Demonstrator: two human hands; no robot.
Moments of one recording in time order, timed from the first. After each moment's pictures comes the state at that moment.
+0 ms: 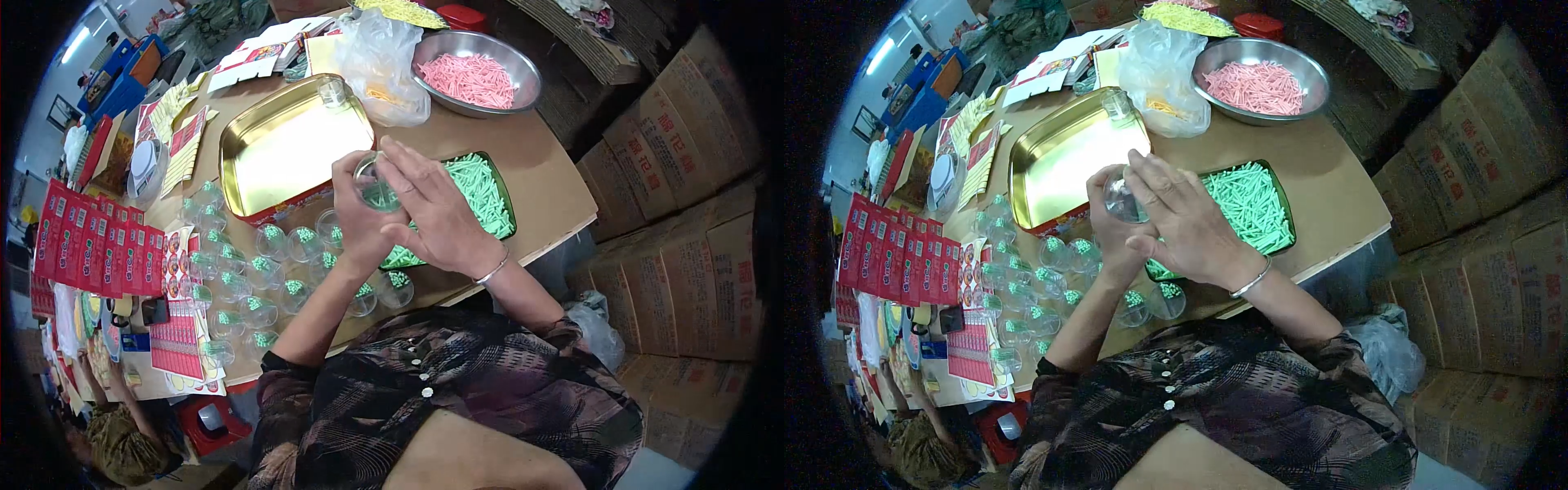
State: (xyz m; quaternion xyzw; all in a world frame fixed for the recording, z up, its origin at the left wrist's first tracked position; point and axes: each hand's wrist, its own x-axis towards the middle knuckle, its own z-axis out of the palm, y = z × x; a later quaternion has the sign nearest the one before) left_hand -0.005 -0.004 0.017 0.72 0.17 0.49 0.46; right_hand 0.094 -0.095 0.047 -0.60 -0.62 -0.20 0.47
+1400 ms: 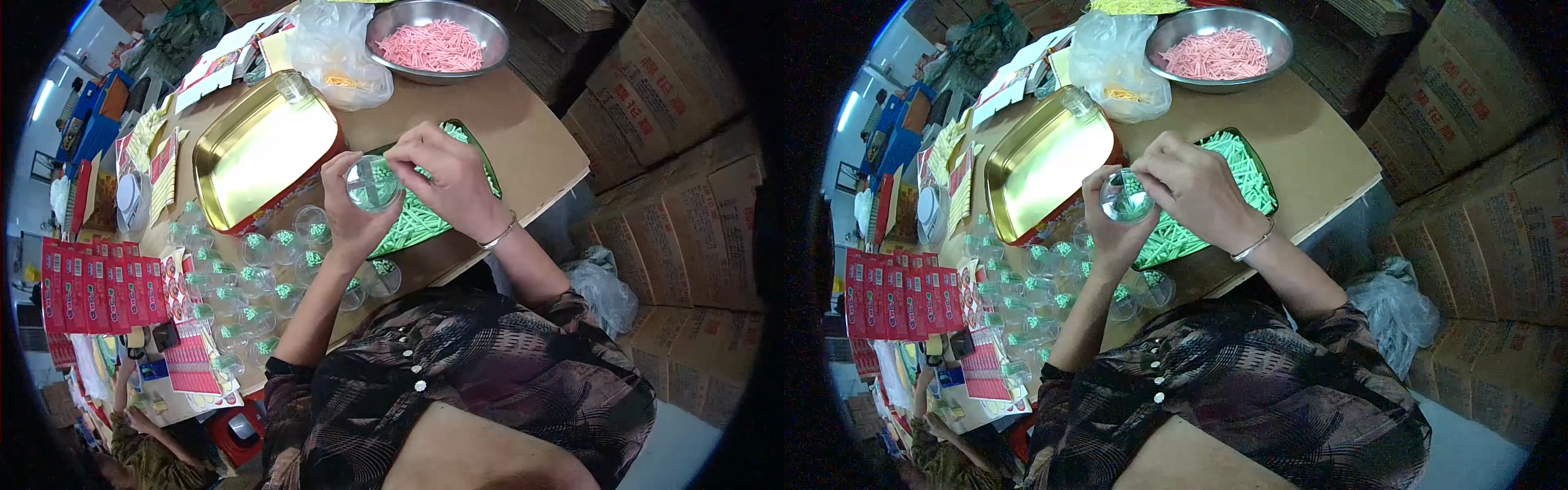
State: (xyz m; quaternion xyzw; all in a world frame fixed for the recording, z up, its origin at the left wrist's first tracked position) left_hand 0.011 -0.004 -0.018 0.81 0.10 0.45 0.37; right_hand 0.121 -0.125 0.050 -0.67 -0.58 -0.11 0.46
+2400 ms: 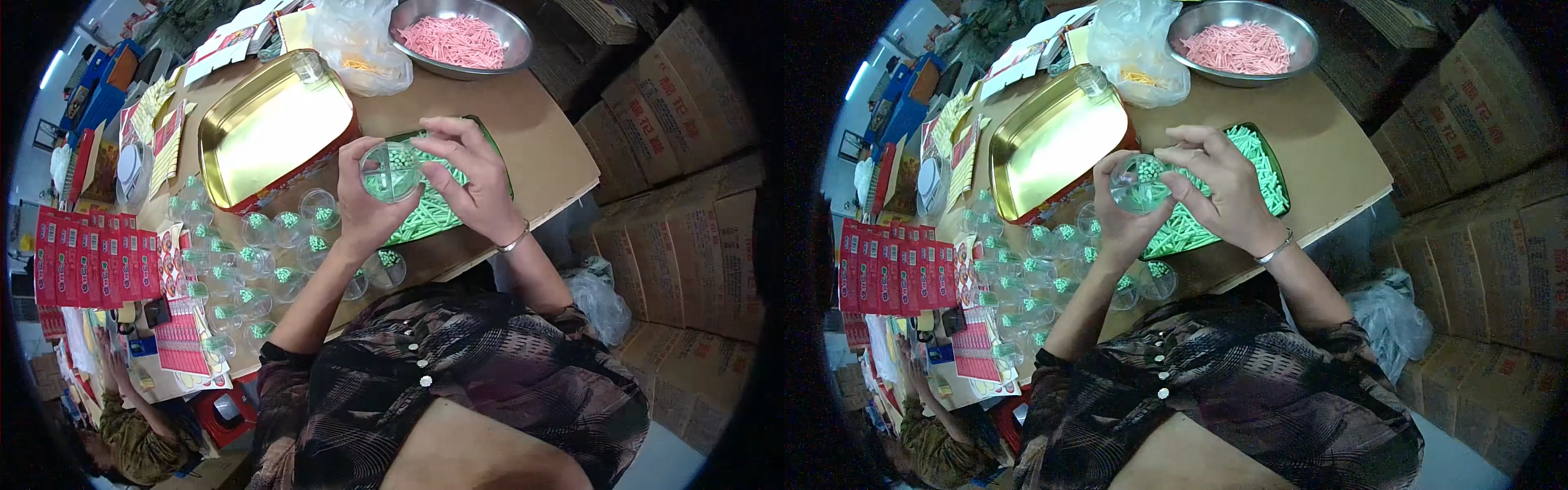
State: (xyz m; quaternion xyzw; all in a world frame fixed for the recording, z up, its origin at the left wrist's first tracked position) left_hand 0.008 -0.010 -0.009 0.80 0.11 0.43 0.41; right_hand 0.131 -0.129 0.024 -0.62 -0.59 -0.07 0.50
